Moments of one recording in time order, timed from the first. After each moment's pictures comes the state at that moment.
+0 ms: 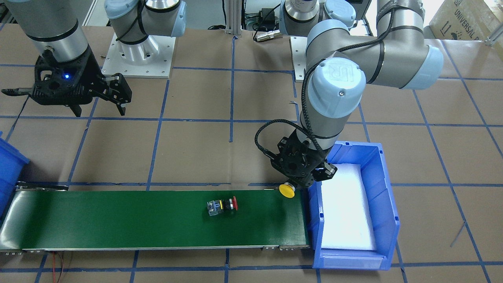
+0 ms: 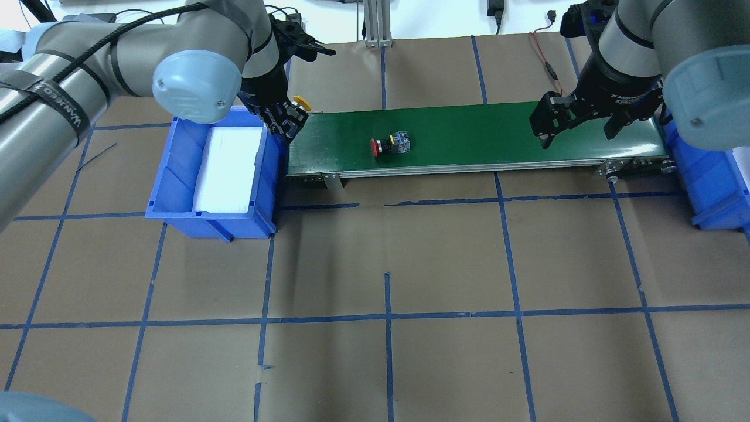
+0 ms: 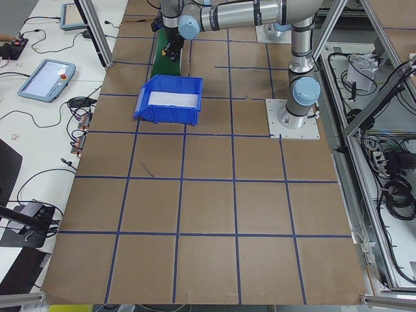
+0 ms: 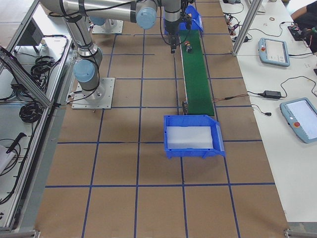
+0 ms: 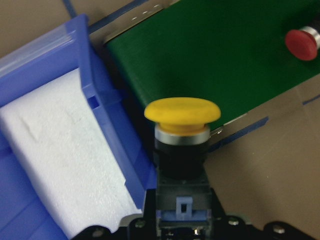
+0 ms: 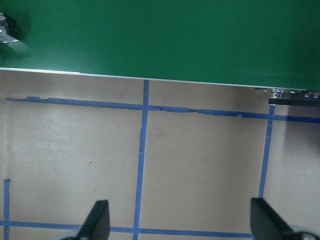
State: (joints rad) left arm -1.72 -1.93 -1.49 -1.28 1.61 0.59; right arm 1.51 -1.60 1.69 -1.73 -1.60 -0.15
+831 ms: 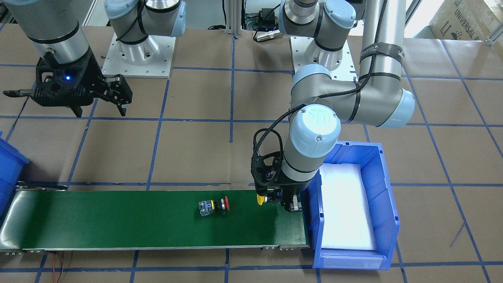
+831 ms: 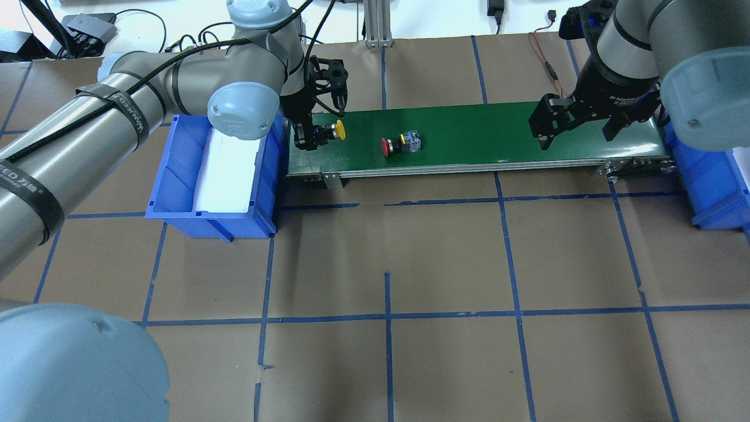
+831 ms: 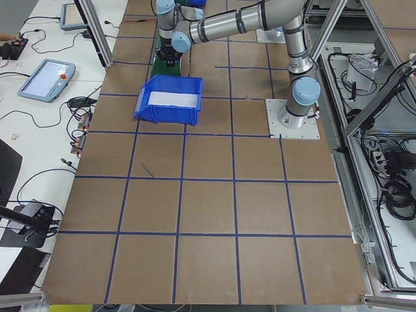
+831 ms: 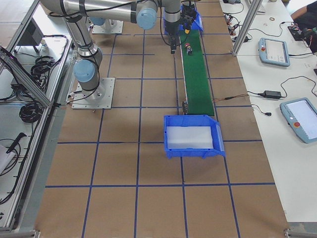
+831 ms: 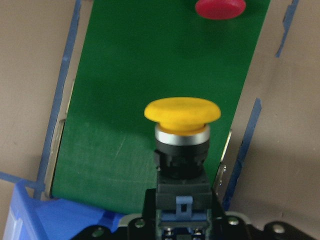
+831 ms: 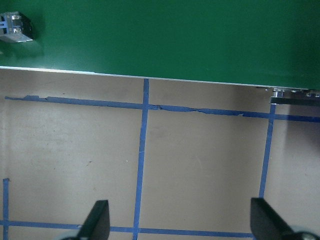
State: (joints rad) left arm -1.73 -2.05 -1.50 -1.13 1.57 1.33; right arm 1.51 -1.59 1.70 -1.73 -1.60 -0.15
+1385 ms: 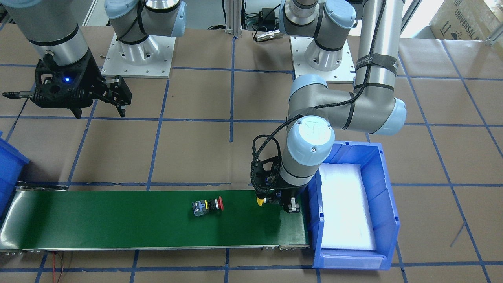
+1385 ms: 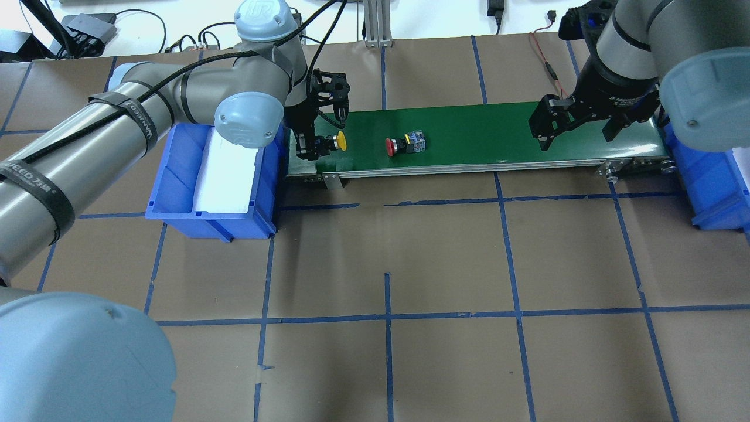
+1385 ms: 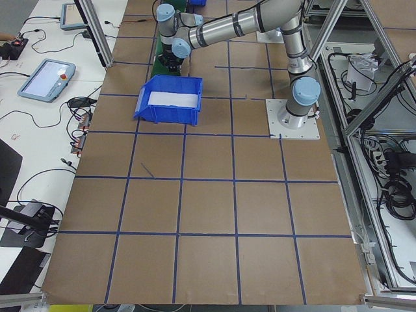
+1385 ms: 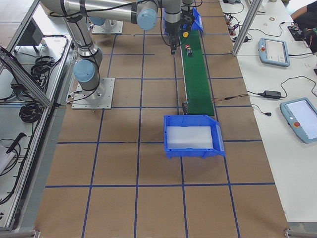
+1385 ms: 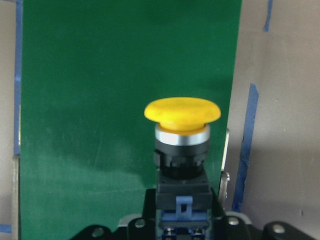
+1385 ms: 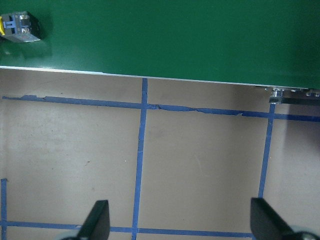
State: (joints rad) left arm -1.73 -2.07 -1.53 -1.09 1.57 1.29; right arm 1.50 -1.59 1.70 -1.73 -1.60 -0.15
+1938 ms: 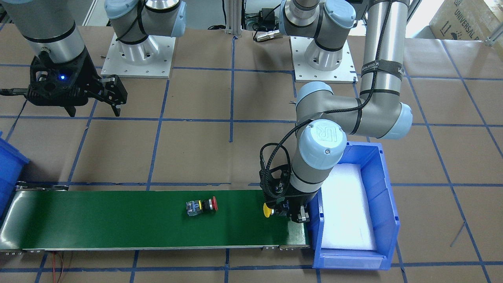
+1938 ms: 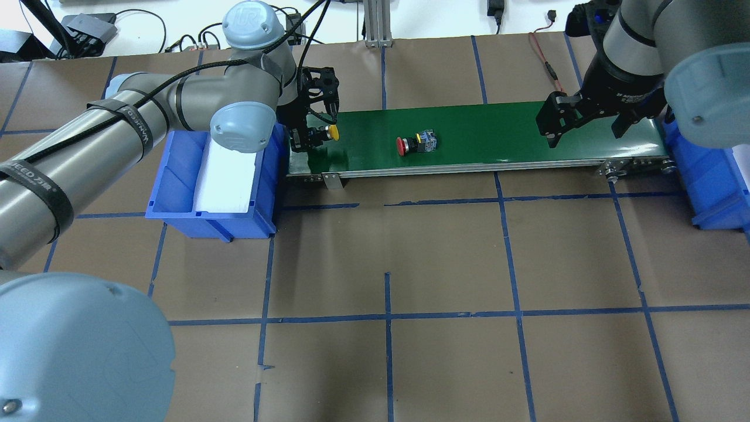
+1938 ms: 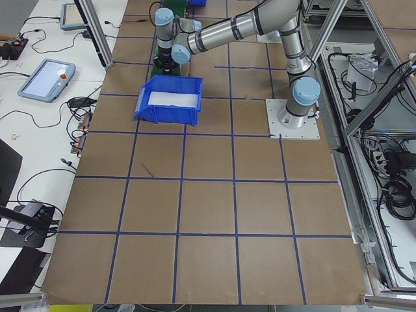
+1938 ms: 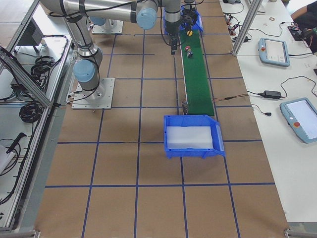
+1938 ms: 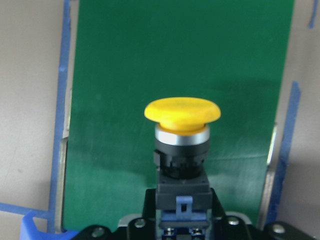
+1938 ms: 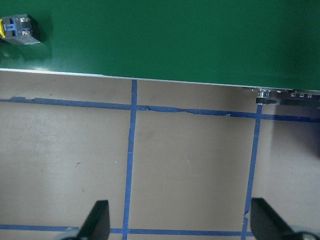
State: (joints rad) left arm -1.69 -2.09 -1.55 -0.99 1.56 1.29; right arm 1.50 -1.59 1.69 -1.74 -1.64 -0.16
